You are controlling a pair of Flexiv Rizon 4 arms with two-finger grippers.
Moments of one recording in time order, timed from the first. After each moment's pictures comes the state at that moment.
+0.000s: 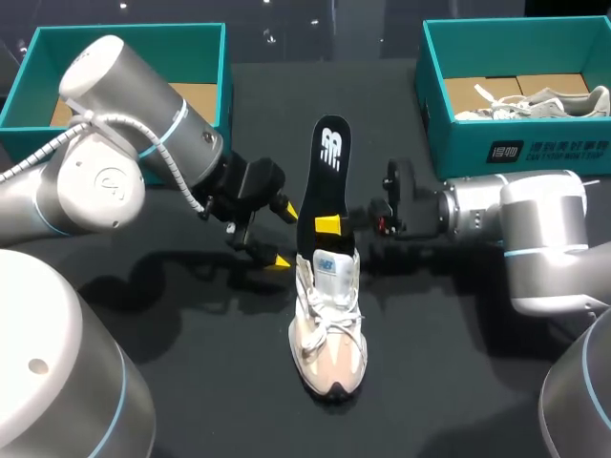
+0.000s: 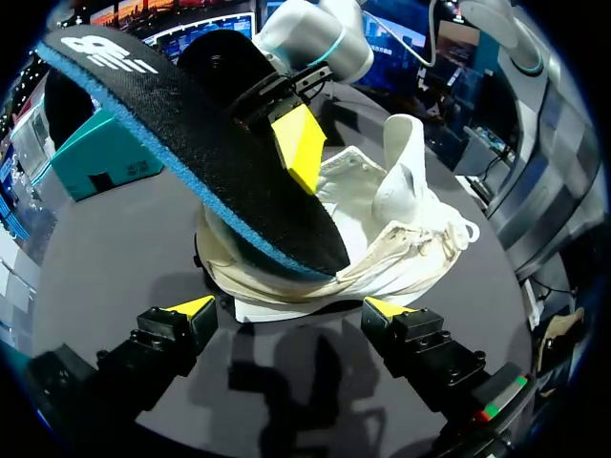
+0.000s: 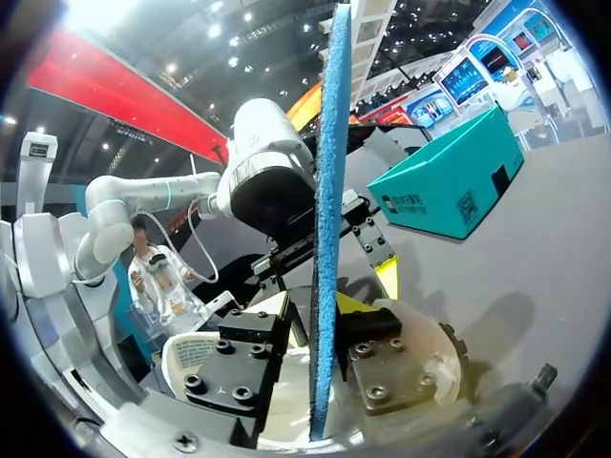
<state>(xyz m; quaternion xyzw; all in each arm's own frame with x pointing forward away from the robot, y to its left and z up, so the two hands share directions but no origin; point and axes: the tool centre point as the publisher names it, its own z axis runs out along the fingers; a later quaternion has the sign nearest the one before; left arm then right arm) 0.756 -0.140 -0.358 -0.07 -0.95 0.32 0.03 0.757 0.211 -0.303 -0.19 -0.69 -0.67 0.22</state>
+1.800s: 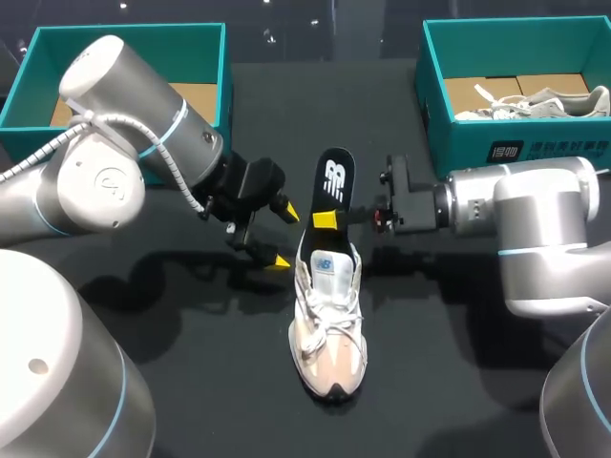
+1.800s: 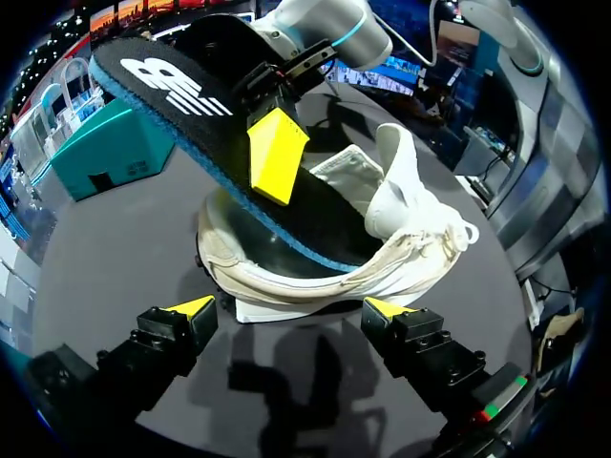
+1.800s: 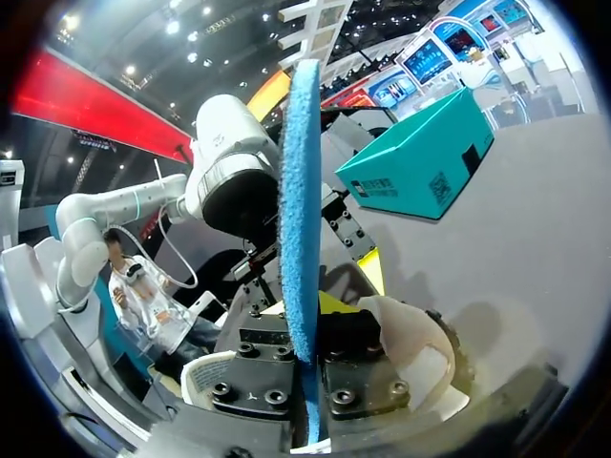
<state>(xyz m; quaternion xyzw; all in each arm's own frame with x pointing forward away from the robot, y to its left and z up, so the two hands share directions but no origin) 0.756 -0.140 -0.358 -0.07 -0.95 0.32 0.03 0.760 0.212 -0.305 -0.27 -0.71 -0.61 0.21</state>
